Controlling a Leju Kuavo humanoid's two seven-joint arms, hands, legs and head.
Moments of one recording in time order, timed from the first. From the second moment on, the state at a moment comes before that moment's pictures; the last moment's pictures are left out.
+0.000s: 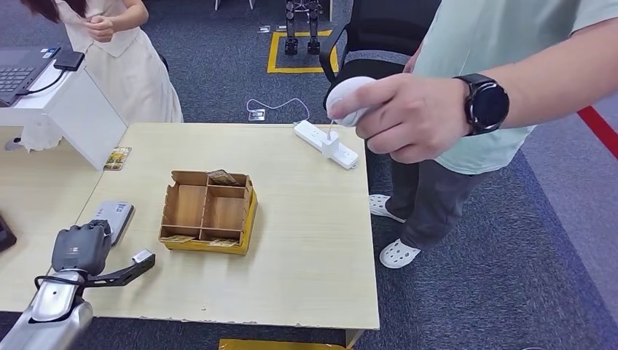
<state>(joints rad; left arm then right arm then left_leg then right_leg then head) -0.19 0.44 -0.09 -0.90 -1.19 0.53 -0.02 -0.04 0.01 0.49 -0.16 0.24 -0.39 0.02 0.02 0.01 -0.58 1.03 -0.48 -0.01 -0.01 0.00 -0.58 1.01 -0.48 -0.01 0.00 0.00</state>
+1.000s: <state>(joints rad) -0.48 0.41 -0.01 -1.11 -1.10 0.62 -0.12 -0.05 0.02 0.49 -0.18 0.29 -0.39 0.03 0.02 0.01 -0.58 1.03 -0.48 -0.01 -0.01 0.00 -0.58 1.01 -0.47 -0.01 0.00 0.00</state>
